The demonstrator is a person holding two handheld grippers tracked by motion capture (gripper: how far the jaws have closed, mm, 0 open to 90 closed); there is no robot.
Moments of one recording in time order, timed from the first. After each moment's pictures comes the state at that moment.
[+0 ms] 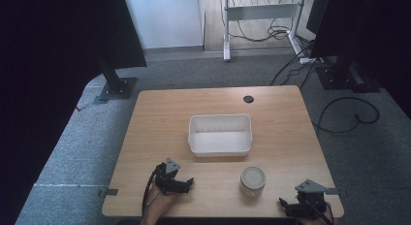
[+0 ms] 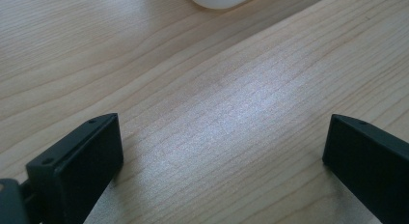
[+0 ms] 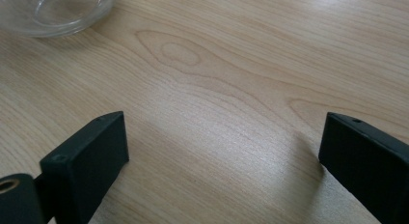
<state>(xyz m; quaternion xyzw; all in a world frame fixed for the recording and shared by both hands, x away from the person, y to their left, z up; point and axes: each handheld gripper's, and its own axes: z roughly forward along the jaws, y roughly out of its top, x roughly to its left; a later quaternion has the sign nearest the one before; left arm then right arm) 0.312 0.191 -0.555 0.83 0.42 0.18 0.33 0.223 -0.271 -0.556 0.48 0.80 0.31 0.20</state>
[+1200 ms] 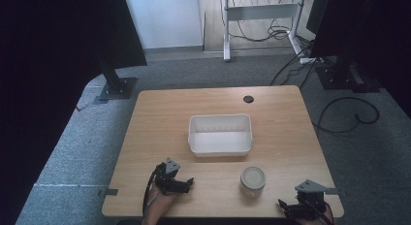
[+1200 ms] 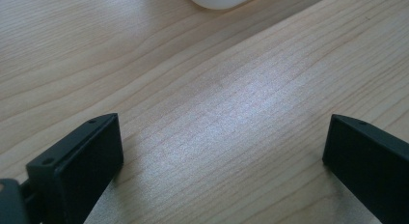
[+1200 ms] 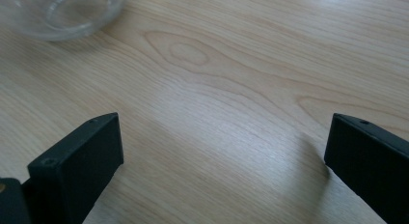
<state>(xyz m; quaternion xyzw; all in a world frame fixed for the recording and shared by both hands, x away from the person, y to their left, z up) 0.312 0.191 -0.555 0.82 0.42 0.18 0.33 0.222 -0.270 -0.554 0.49 0.79 0.32 0.18</state>
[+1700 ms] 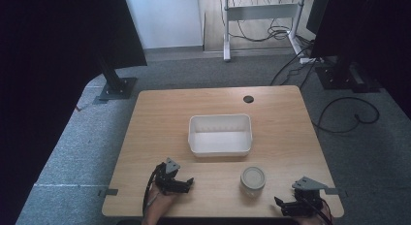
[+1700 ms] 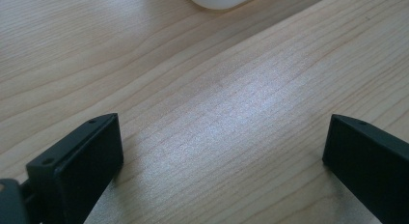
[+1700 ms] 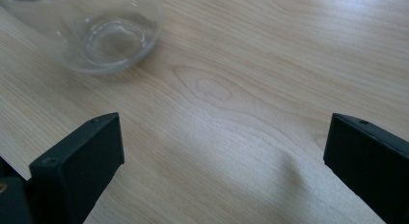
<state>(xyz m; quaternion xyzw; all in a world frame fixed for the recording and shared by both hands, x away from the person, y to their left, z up) 0.312 0.191 -0.555 0.82 0.42 0.18 0.33 0.227 -0.260 -0.541 0.46 0.80 0.35 0.17</state>
